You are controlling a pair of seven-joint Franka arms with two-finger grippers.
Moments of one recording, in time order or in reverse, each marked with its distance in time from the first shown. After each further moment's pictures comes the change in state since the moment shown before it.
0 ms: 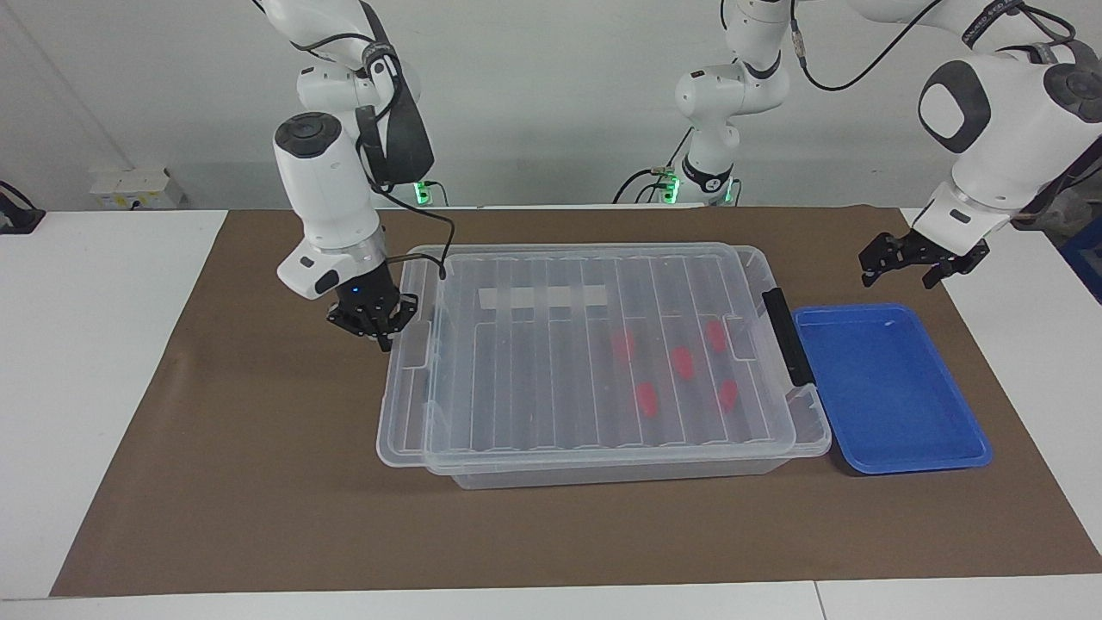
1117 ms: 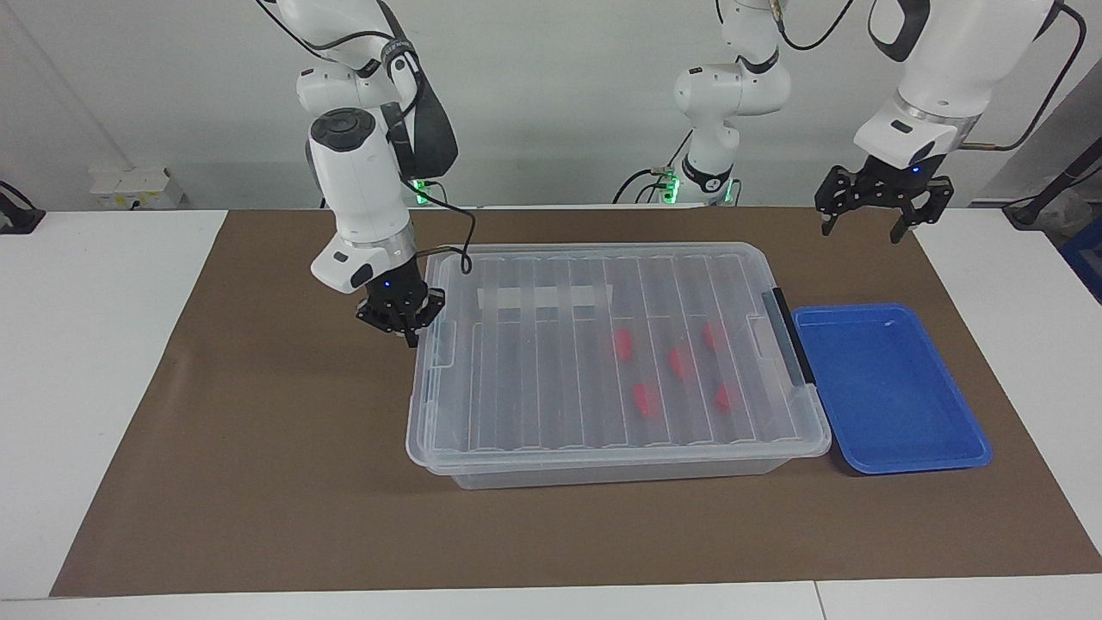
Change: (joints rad) left arm -0.170 -0.147 -0.016 -0.001 -0.001 -0.127 -0.002; right arm 0.045 -0.004 0.000 -0.001 0.000 0.027 0.044
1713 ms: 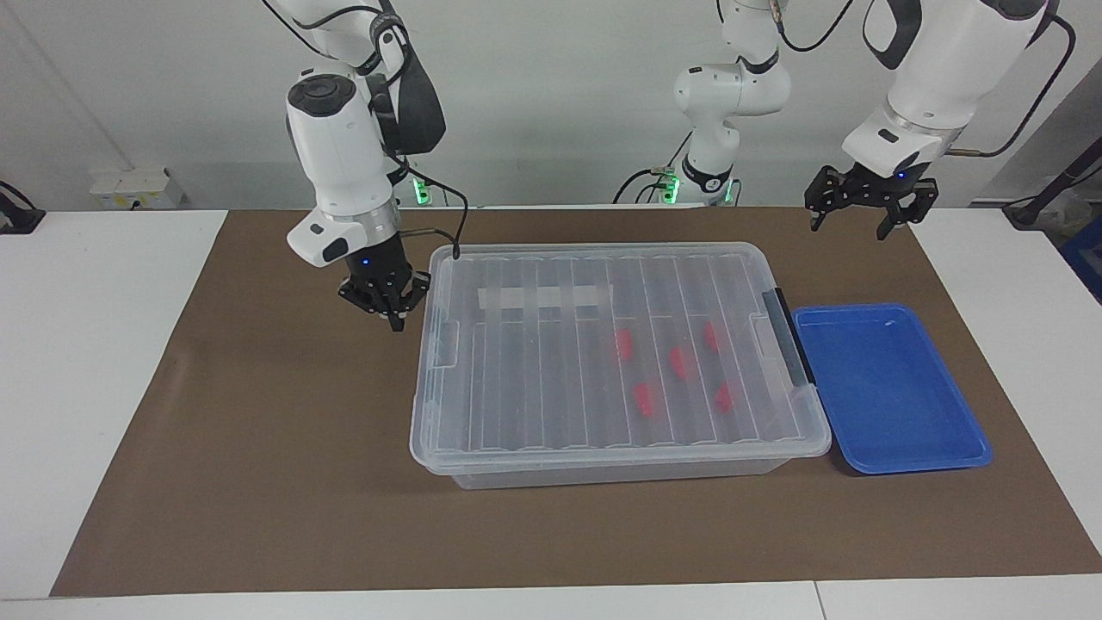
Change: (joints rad) left arm 0.000 0.000 0.010 -0.016 0.000 -0.004 0.000; right arm -0.048 -0.116 -0.017 0.017 0.000 -0.177 0.103
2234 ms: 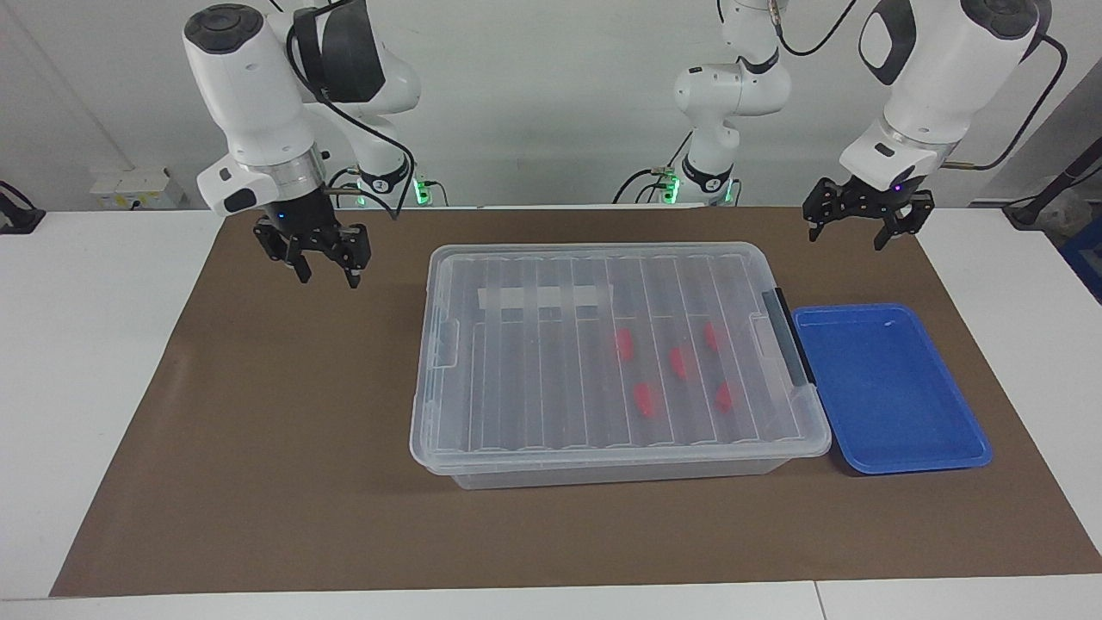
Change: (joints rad) left arm 0.000 0.000 0.006 -0.039 0.000 0.057 0.000; right arm -0.086 -0.033 -0.020 0.093 0.000 -0.195 0.002
